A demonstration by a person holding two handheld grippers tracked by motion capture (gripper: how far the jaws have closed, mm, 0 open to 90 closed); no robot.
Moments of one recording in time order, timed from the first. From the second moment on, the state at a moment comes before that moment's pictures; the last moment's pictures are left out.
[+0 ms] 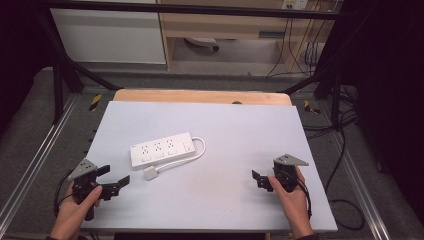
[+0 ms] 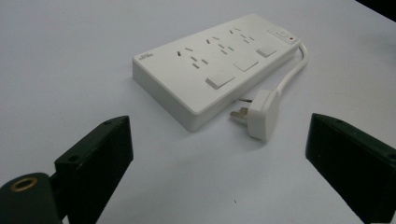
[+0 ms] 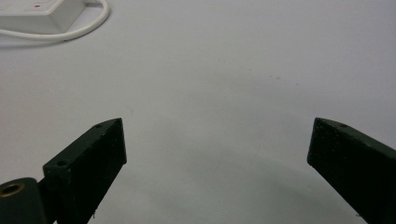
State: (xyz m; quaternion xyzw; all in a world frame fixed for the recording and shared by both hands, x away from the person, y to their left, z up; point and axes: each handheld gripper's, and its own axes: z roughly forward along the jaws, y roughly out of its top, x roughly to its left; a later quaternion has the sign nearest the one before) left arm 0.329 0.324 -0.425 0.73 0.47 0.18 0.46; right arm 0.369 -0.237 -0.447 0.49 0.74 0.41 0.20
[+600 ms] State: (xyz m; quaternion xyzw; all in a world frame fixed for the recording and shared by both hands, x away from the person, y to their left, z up) left arm 0.327 0.324 -0.422 0.72 0.47 0.18 0.47; right arm 0.366 -0.233 -0.446 0.48 0.75 0.40 0.21
